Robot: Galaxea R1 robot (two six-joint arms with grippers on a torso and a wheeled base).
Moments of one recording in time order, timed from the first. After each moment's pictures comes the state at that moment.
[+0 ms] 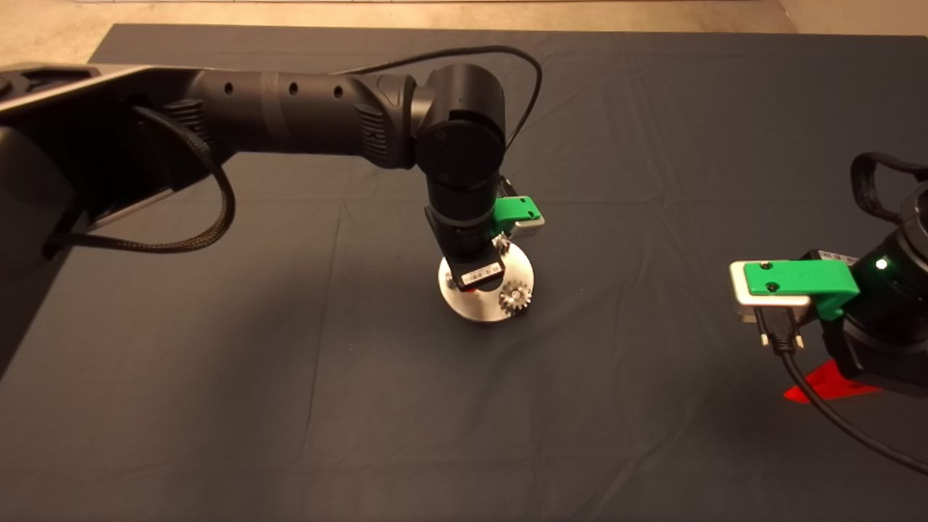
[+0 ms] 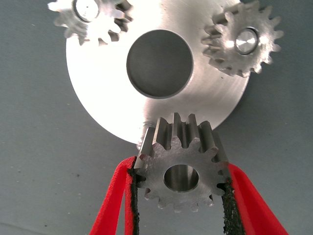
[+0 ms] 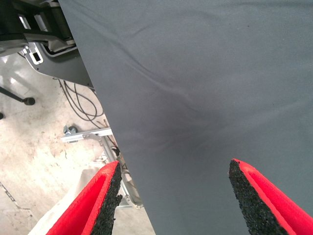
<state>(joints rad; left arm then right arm) -0.46 2.88 -1.22 0.29 1.53 -0.49 0.65 2.16 -0.57 0.19 -1.53 0.34</state>
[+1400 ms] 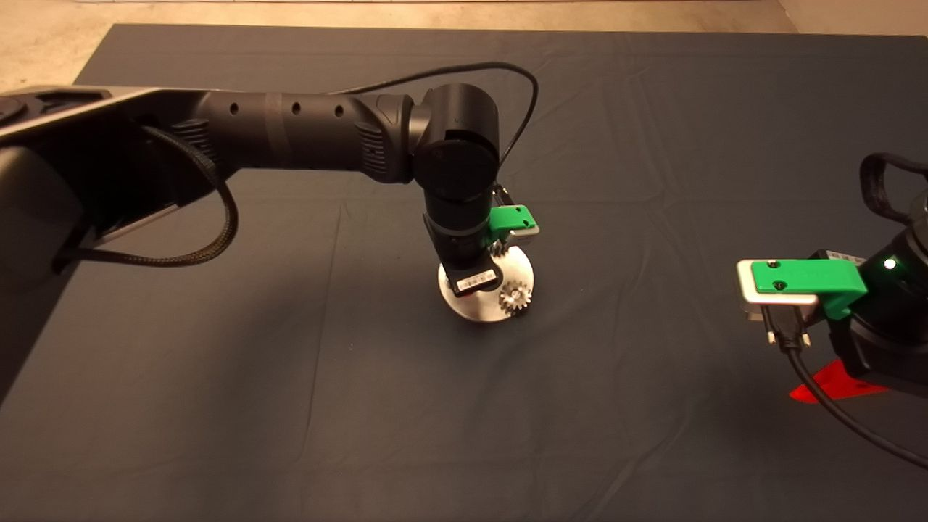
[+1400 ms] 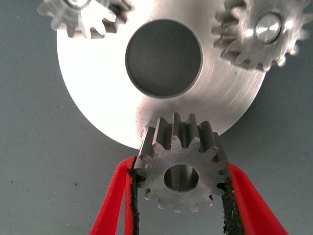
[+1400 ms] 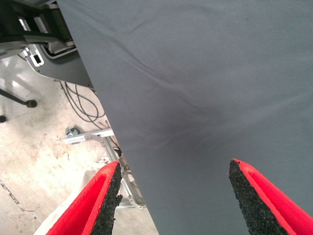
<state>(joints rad) -0.42 2.87 -1.25 0.33 1.53 -0.43 0.65 2.14 -0.57 0.19 -1.53 0.34</state>
